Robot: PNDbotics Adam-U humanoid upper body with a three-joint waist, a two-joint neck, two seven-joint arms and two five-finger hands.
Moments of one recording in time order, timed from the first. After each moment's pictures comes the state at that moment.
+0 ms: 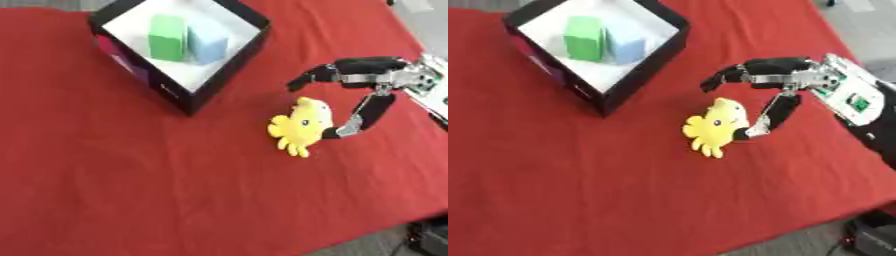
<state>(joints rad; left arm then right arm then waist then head) -0.32 0.36 0.16 -1.98 0.43 -0.02 -0.11 -0.36 -1.02 0.18 -1.54 0.18 -0.62 0.56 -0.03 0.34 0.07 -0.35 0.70</state>
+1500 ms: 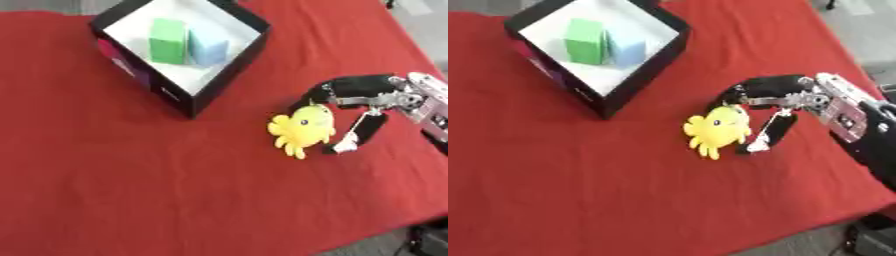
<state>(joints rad) -0.31 0.36 0.16 -1.98 0.42 -0.03 -0.12 -0.36 -0.98 0.20 -1.44 0.43 -0.74 0.44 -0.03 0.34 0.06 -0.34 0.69</state>
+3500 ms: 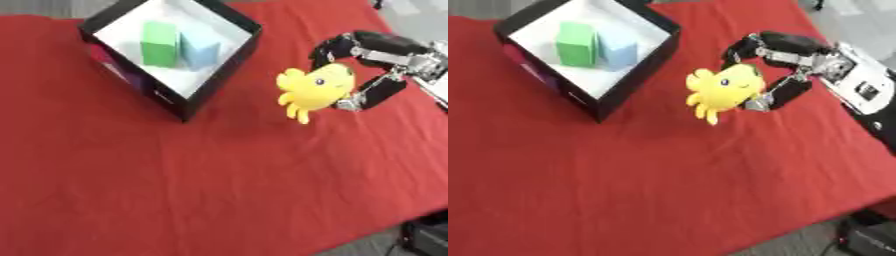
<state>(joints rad) -0.31 0.36 0.15 -1.98 0.42 -0.03 -0.13 -0.45 -1.11 0.09 -1.46 -0.04 -0.85 0.34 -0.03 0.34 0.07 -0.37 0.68</state>
